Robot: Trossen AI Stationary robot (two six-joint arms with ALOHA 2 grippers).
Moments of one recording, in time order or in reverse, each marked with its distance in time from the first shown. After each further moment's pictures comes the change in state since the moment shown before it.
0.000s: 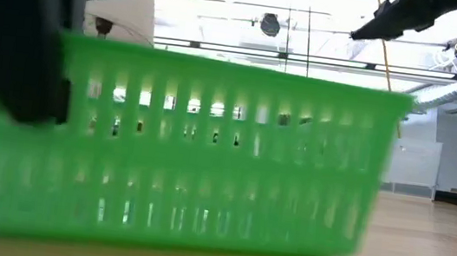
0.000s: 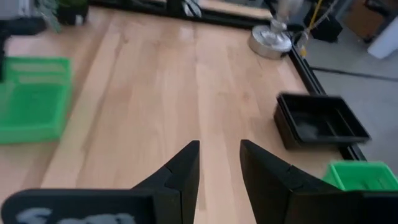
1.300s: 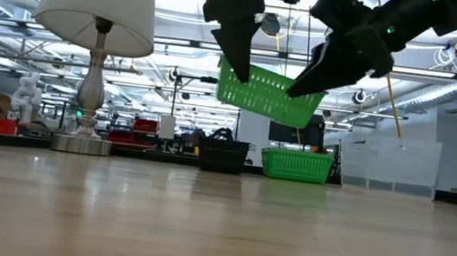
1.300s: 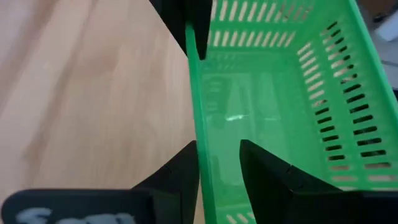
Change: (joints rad) left arm 0.530 -0.194 0.000 -0.156 -0.185 0.792; right arm 0.037 0.551 0.000 0.404 0.073 -0.027
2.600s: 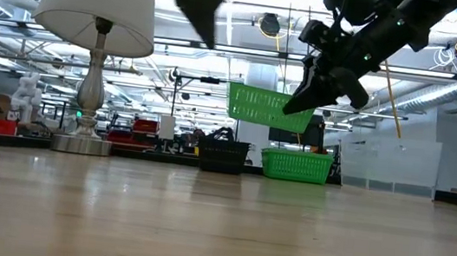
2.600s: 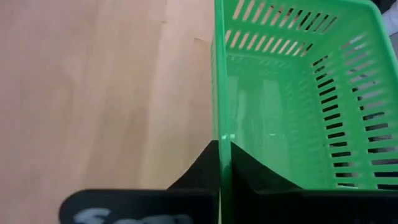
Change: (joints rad) left arm -0.002 -0.202 -0.148 -0.094 -0.272 -0.091; right arm -0.222 0.006 0.000 -0.025 -0.073 -0.307
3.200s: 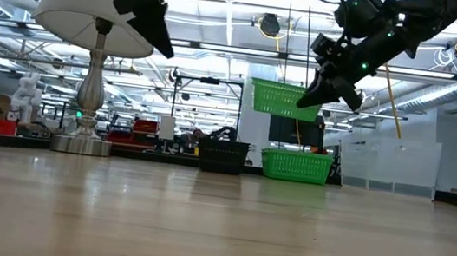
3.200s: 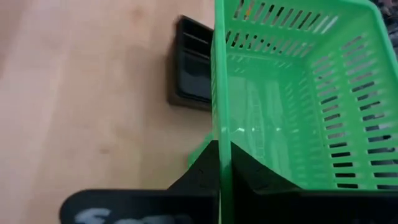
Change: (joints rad) left arm 0.082 -0.503 -0.663 0.527 0.203 0.111; right arm -0.376 -0.122 0.000 -0.021 -0.141 -0.319
